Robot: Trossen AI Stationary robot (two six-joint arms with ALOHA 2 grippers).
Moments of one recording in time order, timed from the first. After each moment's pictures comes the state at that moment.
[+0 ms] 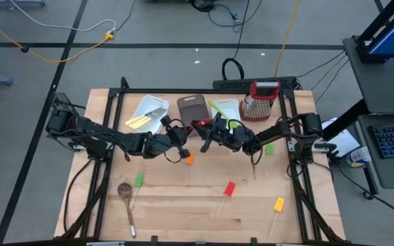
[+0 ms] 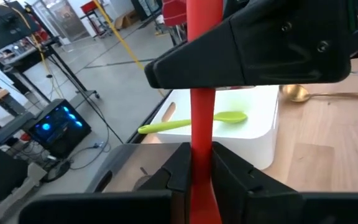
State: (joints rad) left arm -0.13 1.47 0.79 0.34 -0.73 0.12; right arm -0.03 1.86 0.79 1.38 0.35 0.17
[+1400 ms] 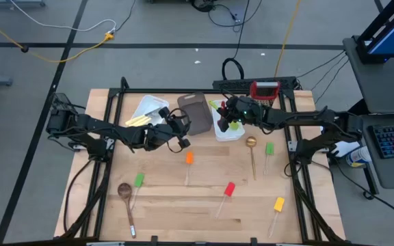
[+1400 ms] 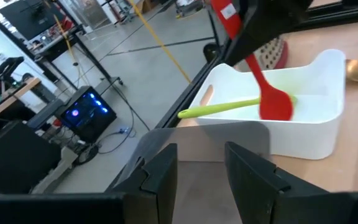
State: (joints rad) left arm 0.00 1.47 0.79 0.30 -0.72 0.17; right arm -0.35 1.40 0.79 0.14 0.17 0.27
